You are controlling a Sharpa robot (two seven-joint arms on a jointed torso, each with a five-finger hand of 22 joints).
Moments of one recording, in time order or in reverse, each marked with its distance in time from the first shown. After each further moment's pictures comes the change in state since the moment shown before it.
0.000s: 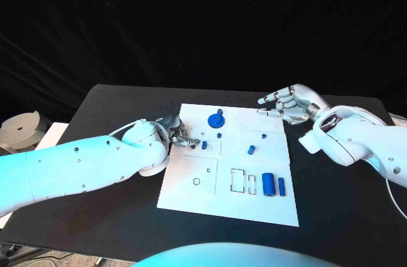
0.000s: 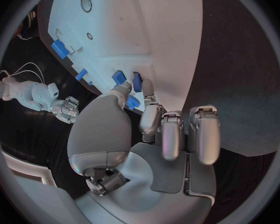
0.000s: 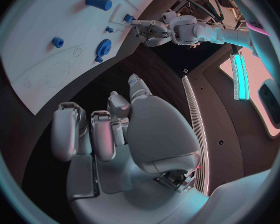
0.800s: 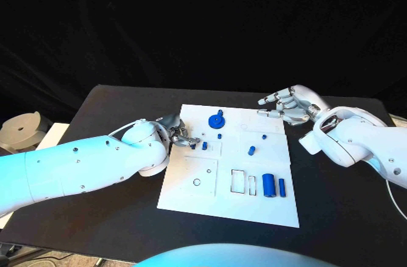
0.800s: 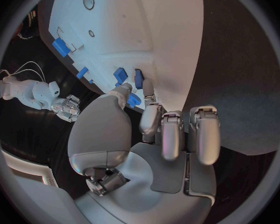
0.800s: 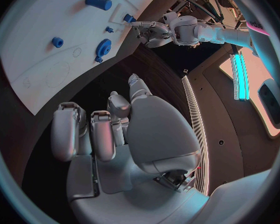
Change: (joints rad) left arm -0.001 -0.006 0.009 0.010 -0.004 -0.009 0.000; left_hand -0.012 0.013 0.000 0.000 0.000 0.004 -0.004 0.004 -0.002 0.000 0.000 0.005 0.003 0.000 0.000 0.000 0.000 0.000 0.000 0.000 0.004 0.000; right arm 0.000 0.002 0.000 -0.002 0.000 0.000 0.001; right_hand 0.000 0.000 0.000 0.000 0.000 0.000 0.000 0.000 0.000 0.000 0.000 0.000 0.000 0.000 0.000 0.000 0.000 0.000 0.000 0.000 0.000 0.000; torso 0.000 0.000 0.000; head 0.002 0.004
